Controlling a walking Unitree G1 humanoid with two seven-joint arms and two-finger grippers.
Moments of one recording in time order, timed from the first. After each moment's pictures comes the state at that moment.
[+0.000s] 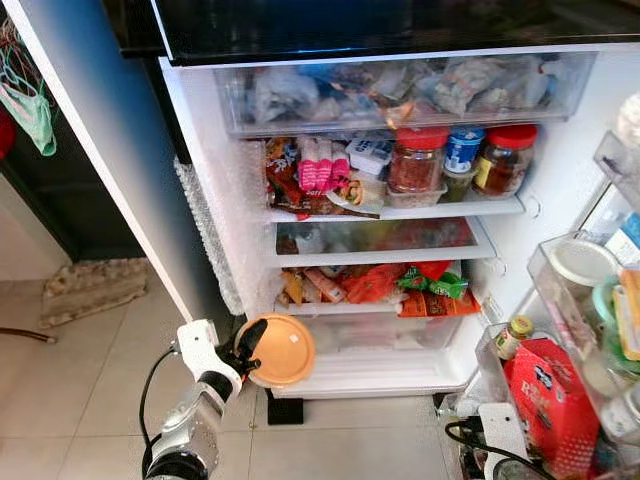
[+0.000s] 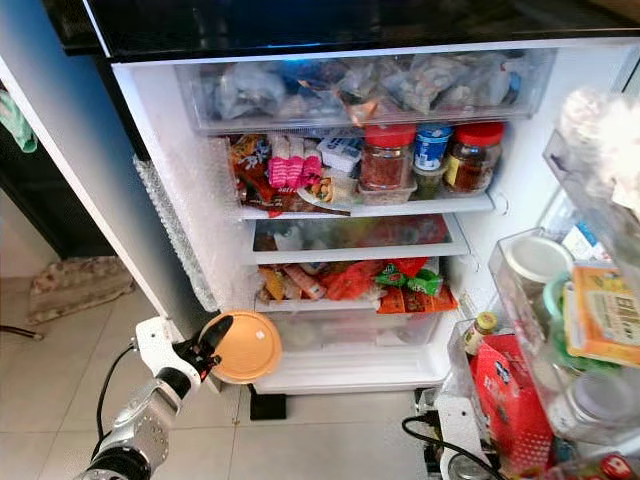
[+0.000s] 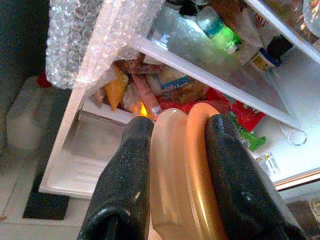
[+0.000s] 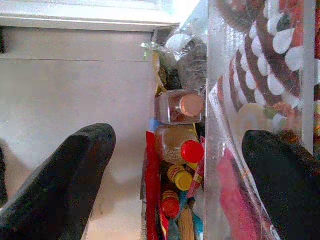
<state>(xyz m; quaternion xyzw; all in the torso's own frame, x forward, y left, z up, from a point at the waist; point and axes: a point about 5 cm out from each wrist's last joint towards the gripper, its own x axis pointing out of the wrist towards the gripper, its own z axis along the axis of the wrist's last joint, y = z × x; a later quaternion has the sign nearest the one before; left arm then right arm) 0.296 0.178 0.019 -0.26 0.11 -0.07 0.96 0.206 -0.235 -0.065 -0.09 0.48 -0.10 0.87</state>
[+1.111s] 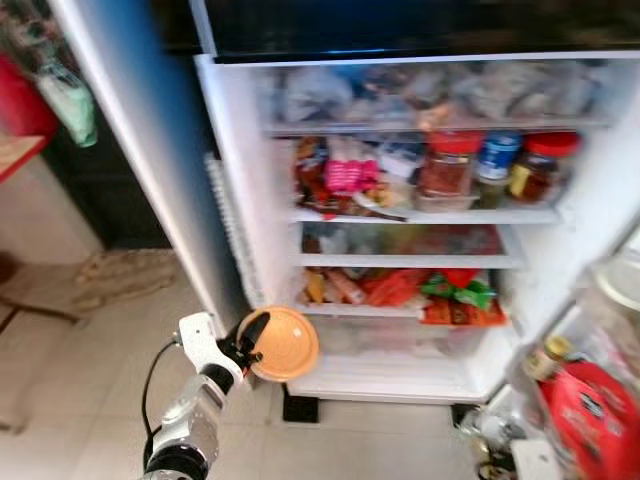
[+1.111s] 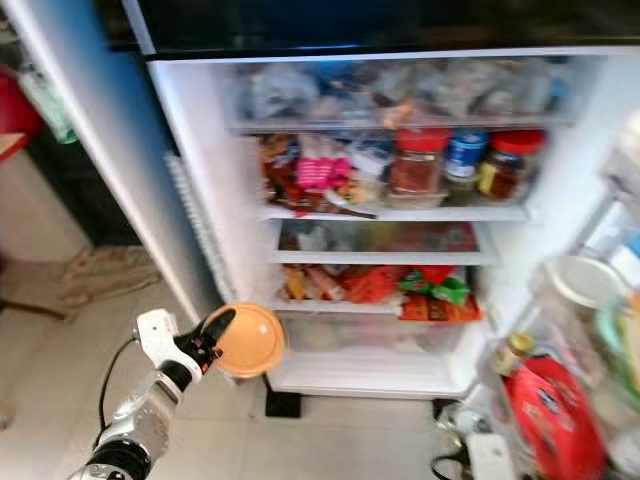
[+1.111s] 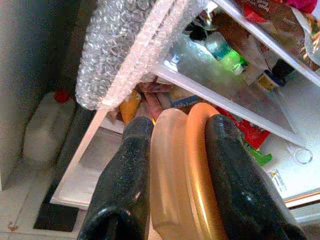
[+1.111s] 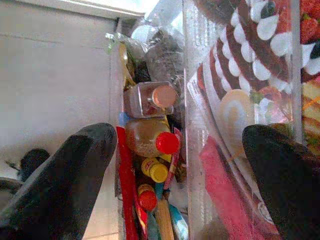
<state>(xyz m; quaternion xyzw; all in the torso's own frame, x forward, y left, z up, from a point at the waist) 0.304 0.175 0.029 -0.26 0.09 -0.09 0.96 0.148 -0.274 -0.078 -0.16 0.49 -0.17 0.84</state>
